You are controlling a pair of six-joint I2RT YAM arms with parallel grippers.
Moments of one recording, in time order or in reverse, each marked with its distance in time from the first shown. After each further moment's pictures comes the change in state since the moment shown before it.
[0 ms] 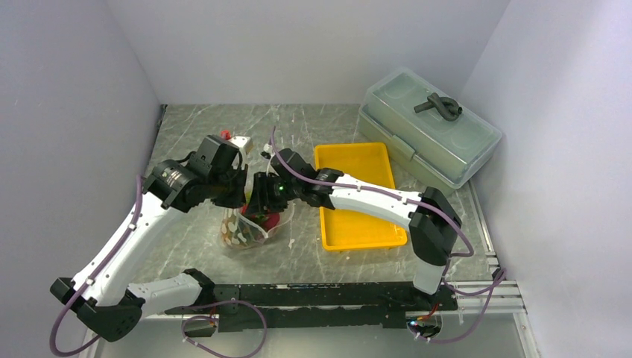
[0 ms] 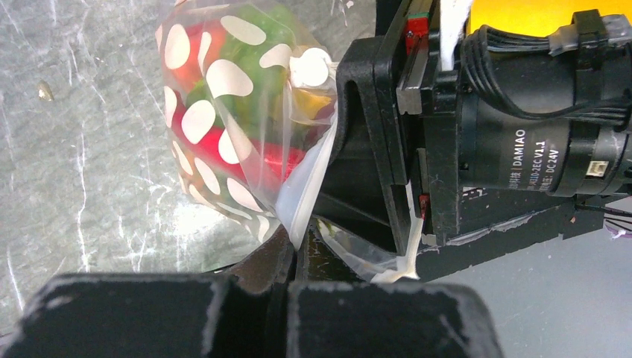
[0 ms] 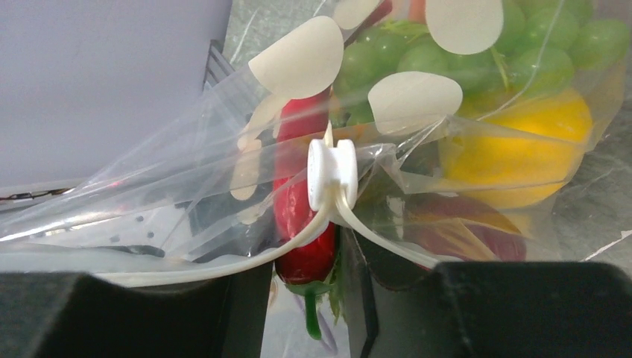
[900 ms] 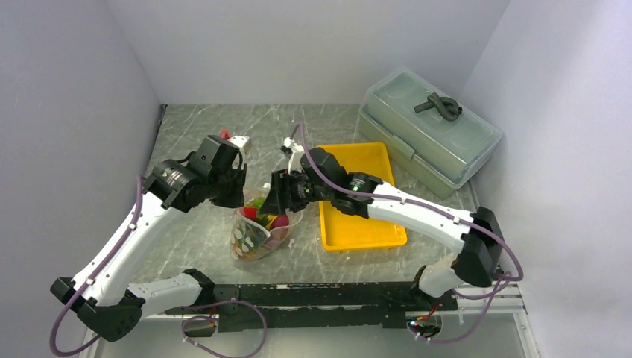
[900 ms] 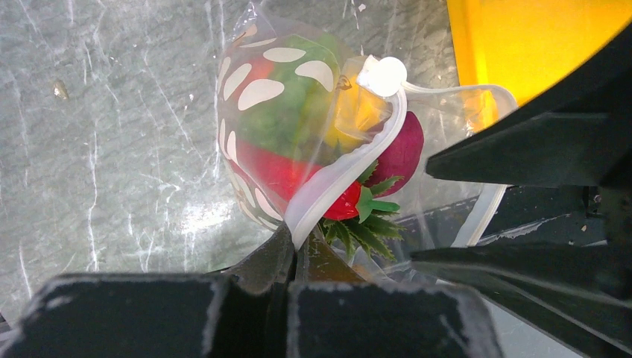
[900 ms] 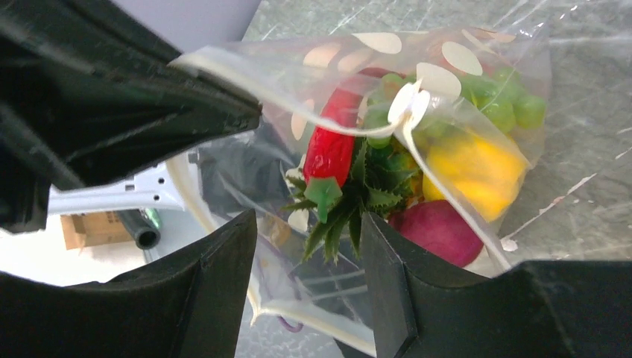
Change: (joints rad) left arm 0.000 -0.001 0.000 -0.003 -0.032 0.000; right arm 0.000 -0.280 -0.137 -0.017 0.066 -0.174
